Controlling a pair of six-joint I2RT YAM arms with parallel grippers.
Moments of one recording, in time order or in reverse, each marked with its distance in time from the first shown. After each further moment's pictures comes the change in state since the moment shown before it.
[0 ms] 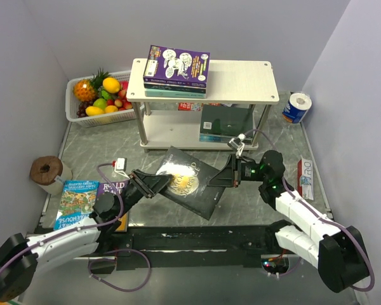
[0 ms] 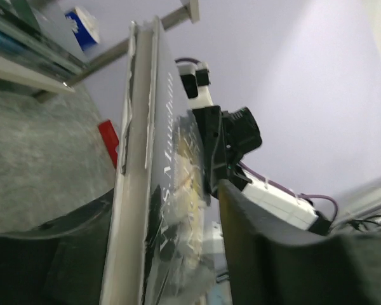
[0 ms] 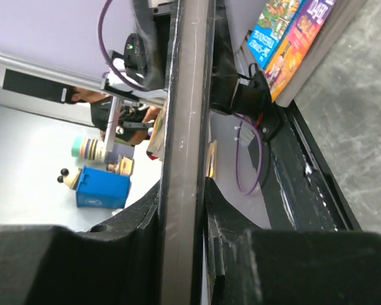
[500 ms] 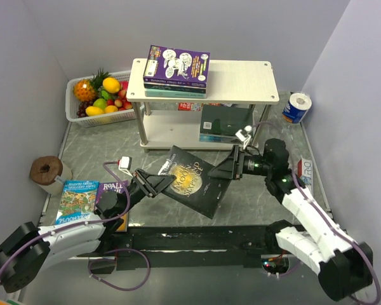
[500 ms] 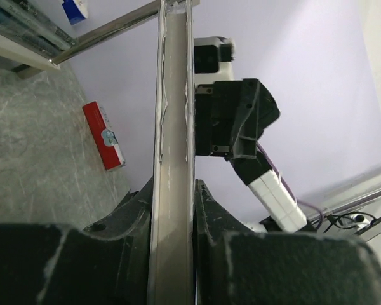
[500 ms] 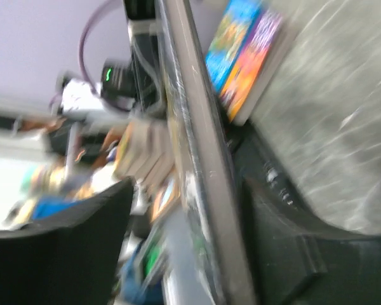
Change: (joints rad) left arm 0.037 0.169 -0.006 0.179 0.107 -0.092; right arm -0.050 -0.050 0.203 -0.528 0.086 -0.298
